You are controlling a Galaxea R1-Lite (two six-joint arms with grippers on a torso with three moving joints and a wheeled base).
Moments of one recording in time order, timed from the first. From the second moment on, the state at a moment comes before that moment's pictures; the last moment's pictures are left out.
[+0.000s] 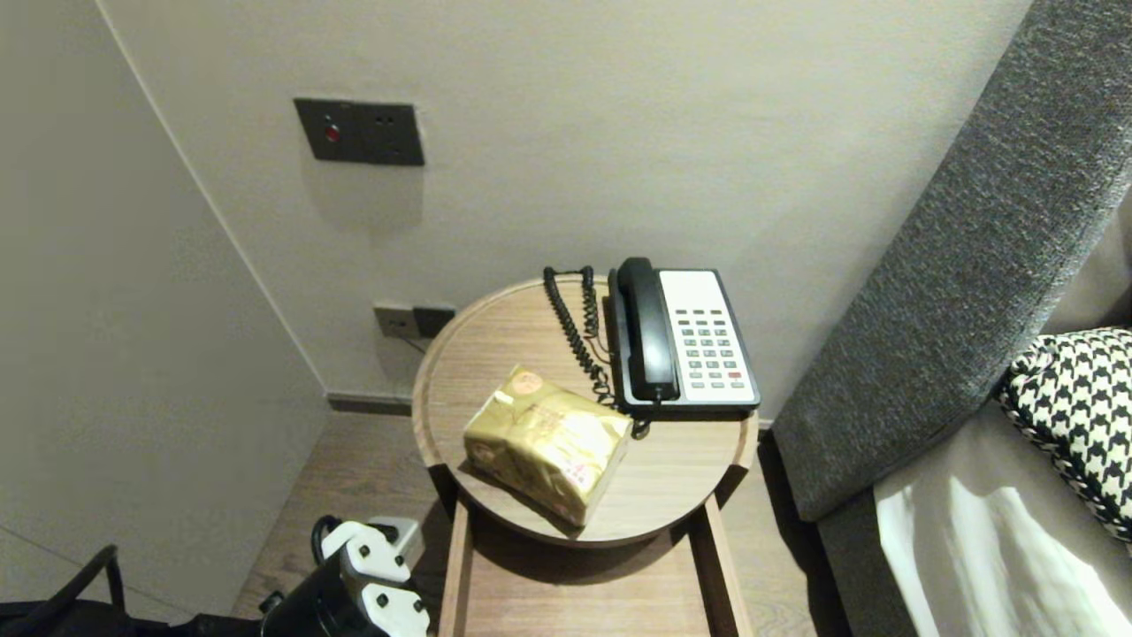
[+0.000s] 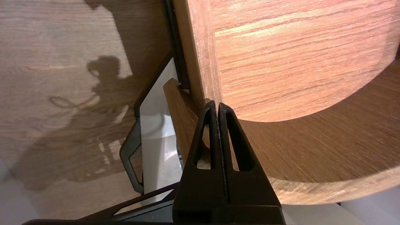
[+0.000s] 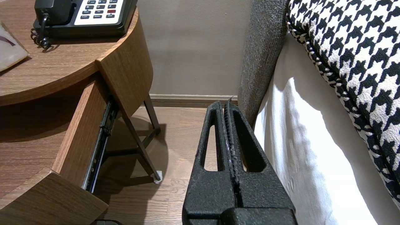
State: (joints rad) left arm -1.01 1.57 -0.52 -0.03 0.16 -0.73; right arm -0.01 0.00 0.00 -0.10 -0.02 0.02
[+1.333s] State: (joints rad) left arm -0.53 1.26 -1.09 0.35 -0.26 0.02; right arm -0.01 0.00 0.00 -0.10 -0.02 0.02
